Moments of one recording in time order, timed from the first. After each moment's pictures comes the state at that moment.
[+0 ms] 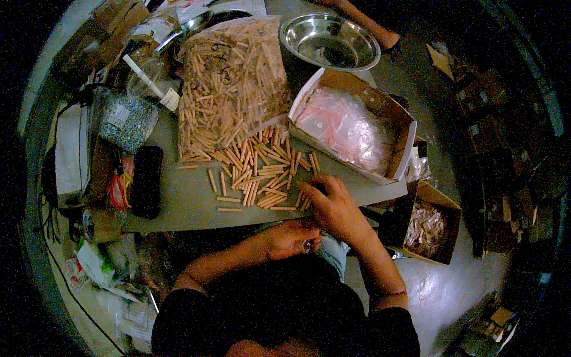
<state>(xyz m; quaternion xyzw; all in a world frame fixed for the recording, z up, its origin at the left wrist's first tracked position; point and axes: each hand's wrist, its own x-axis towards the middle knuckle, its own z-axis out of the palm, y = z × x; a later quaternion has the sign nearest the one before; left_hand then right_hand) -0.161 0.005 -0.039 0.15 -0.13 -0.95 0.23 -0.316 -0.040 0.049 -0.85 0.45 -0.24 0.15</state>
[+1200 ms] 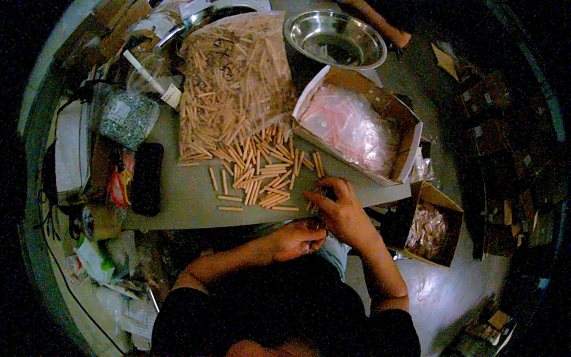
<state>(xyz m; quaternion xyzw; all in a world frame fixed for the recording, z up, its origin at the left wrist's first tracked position) -0.171 0.008 -0.044 0.16 -0.14 -0.95 0.25 -0.325 -0.034 0.051 -0.84 0.46 -0.21 0.17</state>
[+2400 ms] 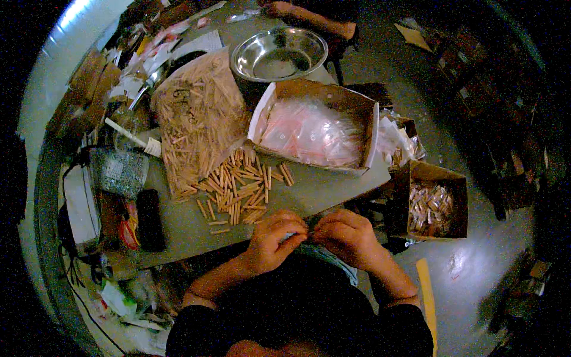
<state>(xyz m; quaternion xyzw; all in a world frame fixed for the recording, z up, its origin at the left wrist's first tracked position) -0.159 -0.023 0.056 0.23 -0.79 -0.41 0.40 -0.370 0.022 0.079 -0.77 0.43 -0.40 0.26</state>
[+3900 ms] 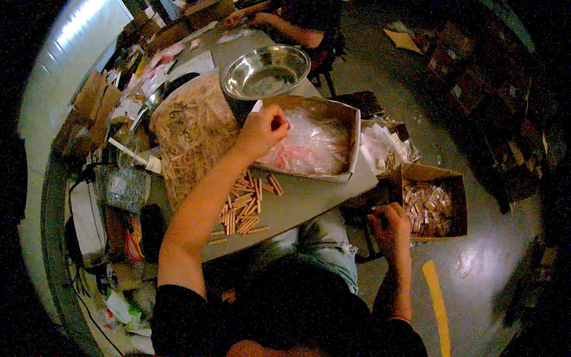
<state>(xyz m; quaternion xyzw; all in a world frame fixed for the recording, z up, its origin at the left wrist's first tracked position) -0.215 -0.220 0.093 0.33 -0.85 -0.25 0.32 -0.456 0.057 0.035 -0.59 0.73 -0.34 0.06</state>
